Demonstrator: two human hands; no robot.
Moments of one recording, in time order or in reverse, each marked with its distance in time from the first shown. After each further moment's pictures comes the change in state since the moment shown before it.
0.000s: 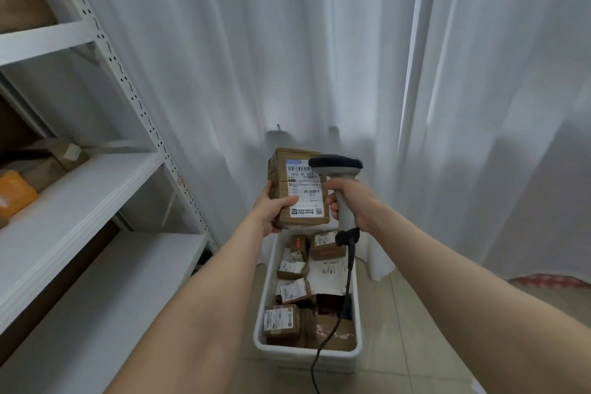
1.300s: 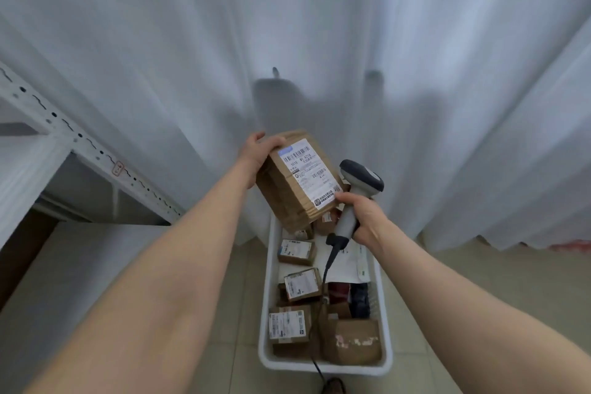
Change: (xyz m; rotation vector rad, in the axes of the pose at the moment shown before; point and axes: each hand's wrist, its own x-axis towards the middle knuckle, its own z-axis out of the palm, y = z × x) left_hand 0.354 0.022 -0.062 0.173 0.071 -0.089; right_hand 0.335 0.110 0.002 0.380 0.321 0.382
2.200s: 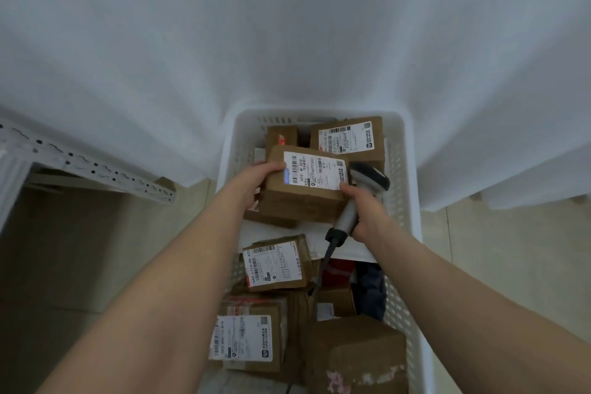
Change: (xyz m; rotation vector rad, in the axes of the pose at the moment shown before) left_hand 0.275 -0.419 0.140 -0.092 -0.095 -0.513; right_hand 0.397 0.209 -0.141 -0.049 0.244 0.248
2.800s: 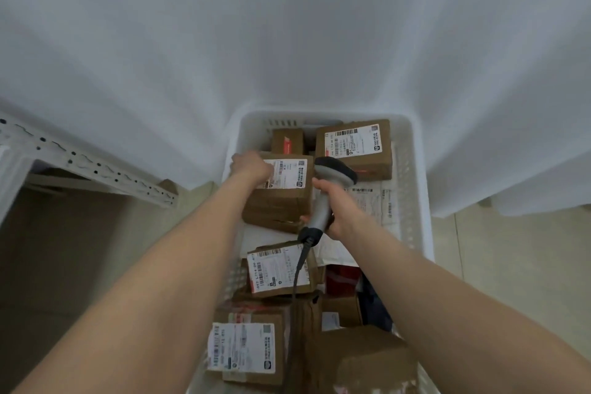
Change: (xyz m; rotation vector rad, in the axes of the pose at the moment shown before) left_hand 0.034 0.012 -0.010 0.898 0.385 0.201; right_hand 0.008 0.020 0.047 -0.037 -0.175 0.080
